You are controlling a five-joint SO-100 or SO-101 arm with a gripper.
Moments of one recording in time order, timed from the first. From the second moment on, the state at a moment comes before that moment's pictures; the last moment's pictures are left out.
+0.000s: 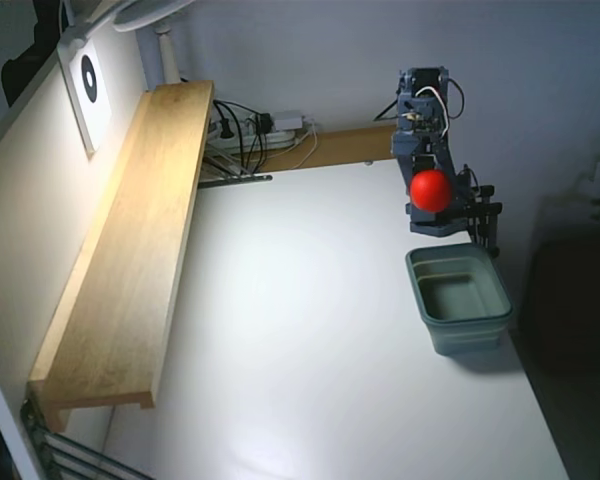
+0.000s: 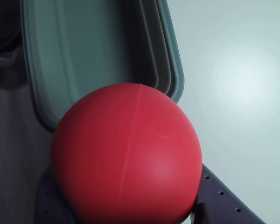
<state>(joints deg) -52.0 125.9 96.9 91.5 -90.2</state>
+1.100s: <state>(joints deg) -59.2 92.6 77.6 79.7 -90.1</state>
